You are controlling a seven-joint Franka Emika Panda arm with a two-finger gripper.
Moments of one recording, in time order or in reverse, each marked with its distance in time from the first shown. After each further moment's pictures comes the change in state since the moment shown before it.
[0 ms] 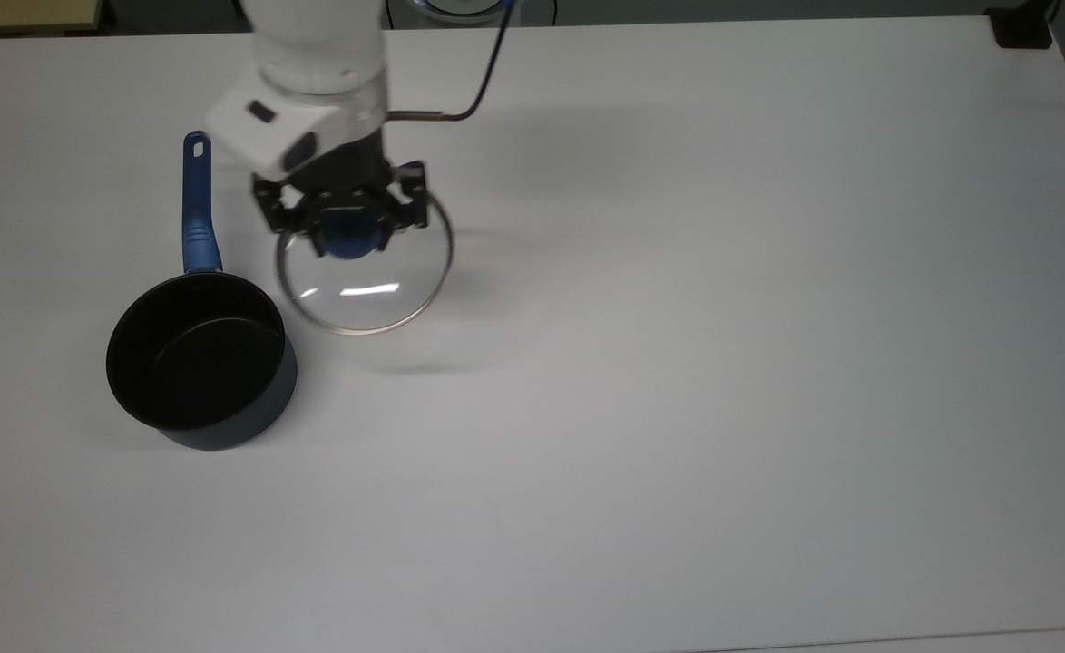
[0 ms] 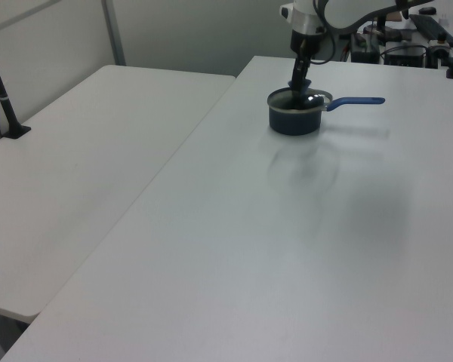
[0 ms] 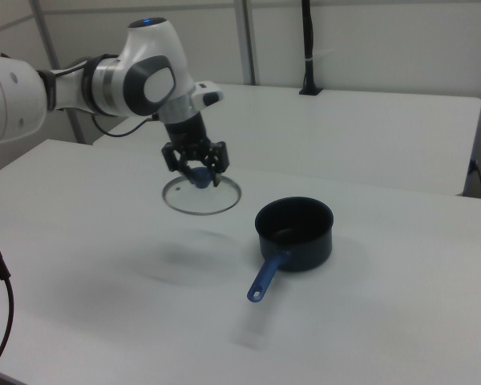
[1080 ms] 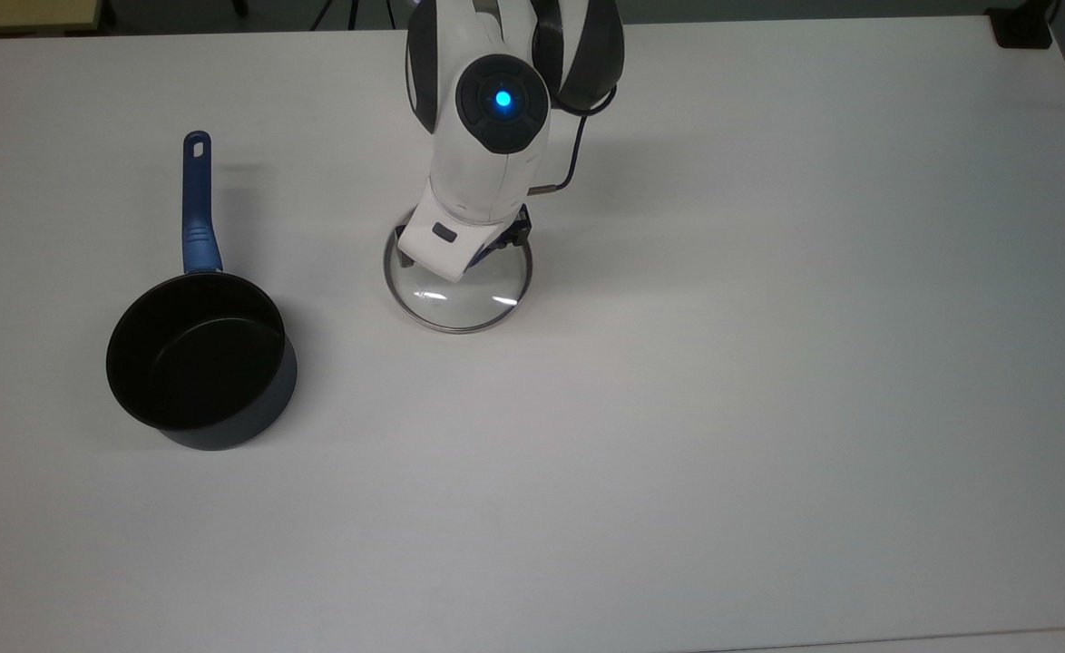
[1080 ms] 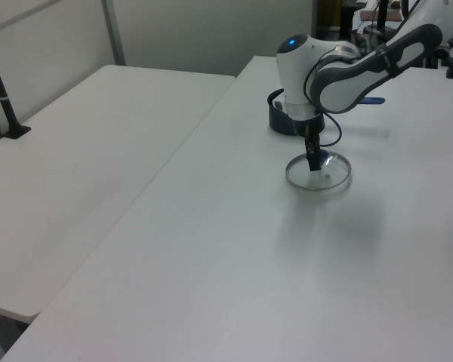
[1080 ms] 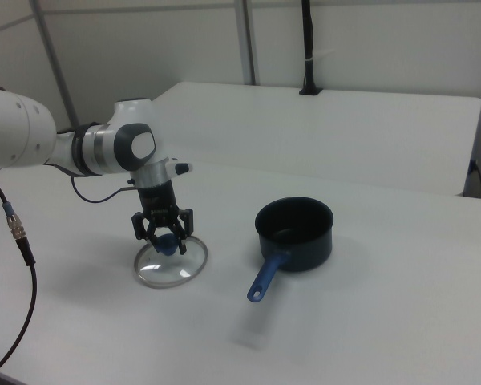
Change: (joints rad) arm 0.157 0.124 -0.005 -0.169 -0.082 -0.026 0.057
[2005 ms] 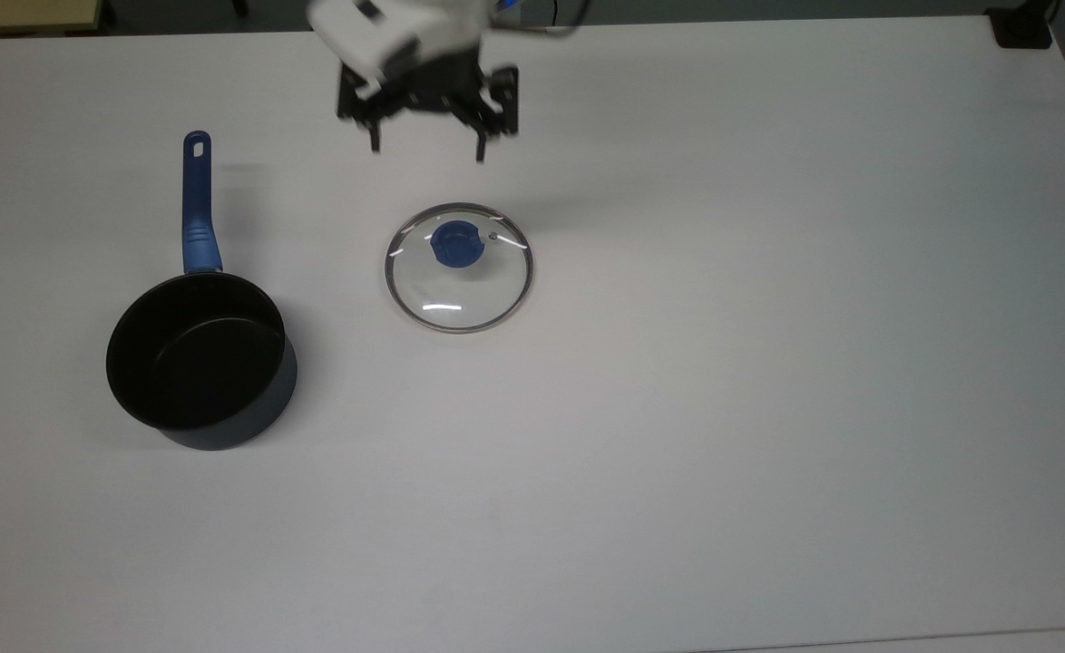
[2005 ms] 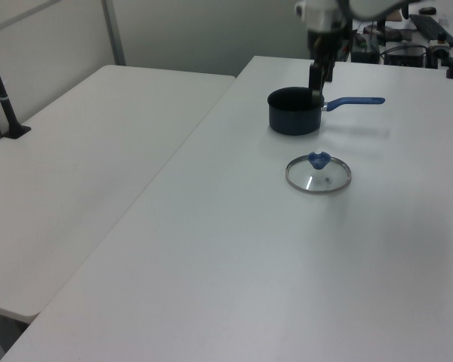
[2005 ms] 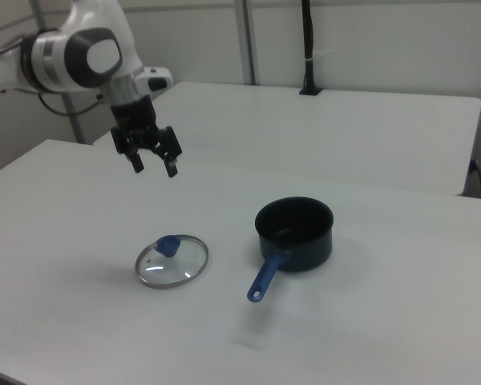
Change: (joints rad) arm -0.029 -0.298 -0.015 0.088 0.071 -0.172 0.203
